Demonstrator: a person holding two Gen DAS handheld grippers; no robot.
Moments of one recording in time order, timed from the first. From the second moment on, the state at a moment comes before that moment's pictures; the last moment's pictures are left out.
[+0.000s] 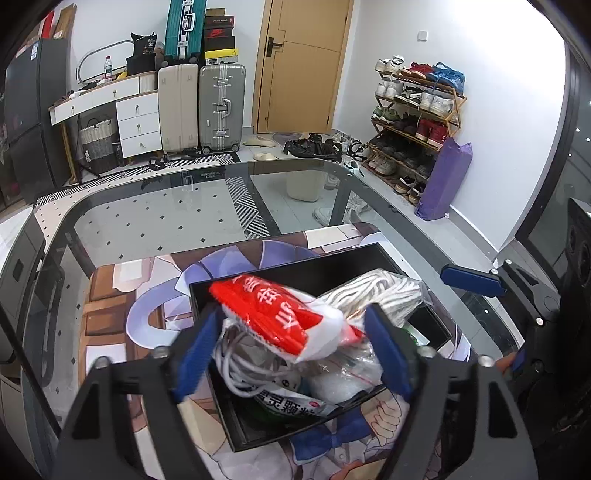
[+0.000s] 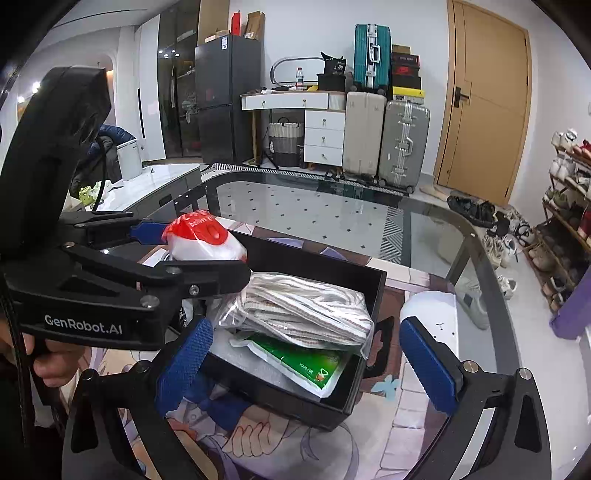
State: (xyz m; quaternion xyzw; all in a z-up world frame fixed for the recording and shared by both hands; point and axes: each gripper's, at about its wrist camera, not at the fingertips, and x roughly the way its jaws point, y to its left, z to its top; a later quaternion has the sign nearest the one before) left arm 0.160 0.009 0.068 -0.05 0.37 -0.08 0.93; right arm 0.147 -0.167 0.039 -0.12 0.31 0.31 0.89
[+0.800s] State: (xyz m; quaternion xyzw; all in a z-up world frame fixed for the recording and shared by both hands) left arm 0.094 0.036 0.056 -0.08 0.29 0.01 0.95; right arm 0.119 -0.207 0.038 -0.05 0.24 0.29 0.93
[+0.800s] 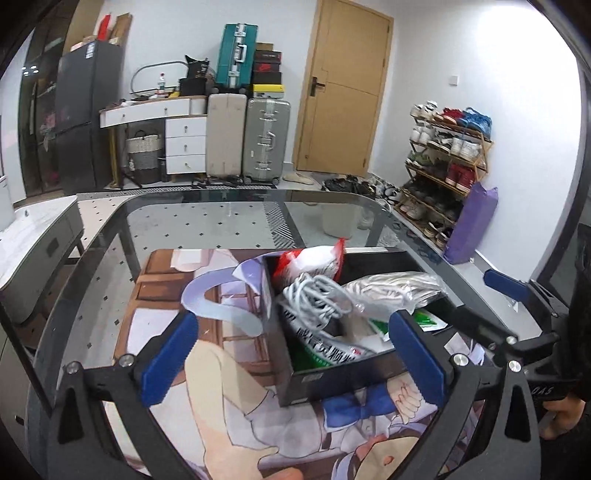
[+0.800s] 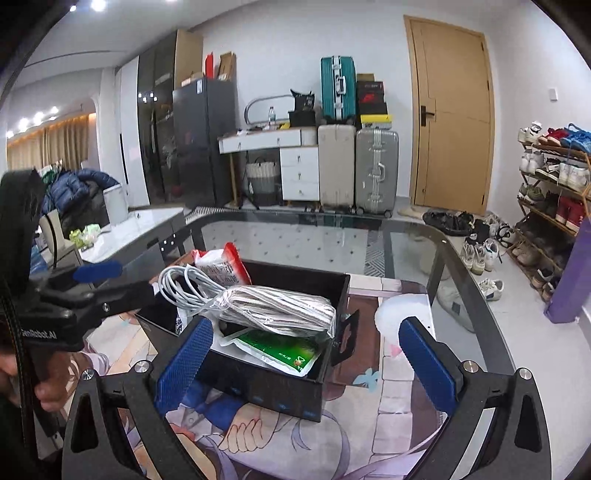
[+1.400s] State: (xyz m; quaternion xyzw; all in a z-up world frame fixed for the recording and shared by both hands) left arm 0.089 0.037 0.034 -0.06 0.27 0.03 0.96; right arm 0.106 -0.207 0.024 -0.05 0.22 0.30 0.93
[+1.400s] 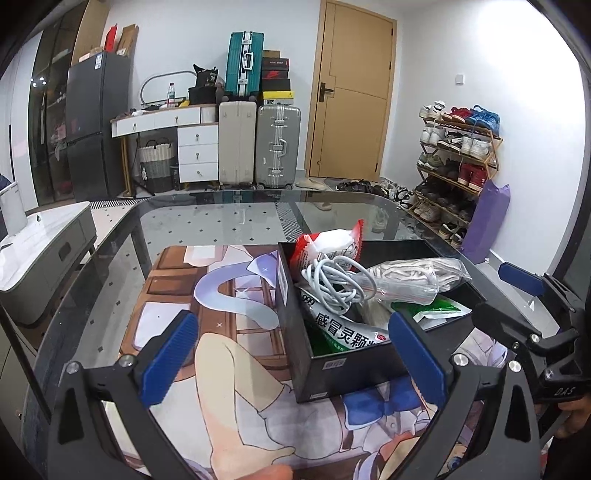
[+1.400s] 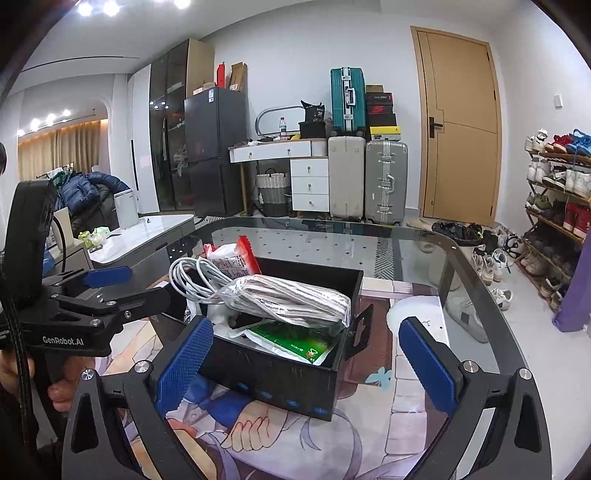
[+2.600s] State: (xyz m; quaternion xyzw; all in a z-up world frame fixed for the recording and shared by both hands) left arm 0.090 0.041 0.024 -0.08 0.27 0.04 0.96; right arm 0.106 -0.218 0.019 -0.03 0.20 0.29 0.94
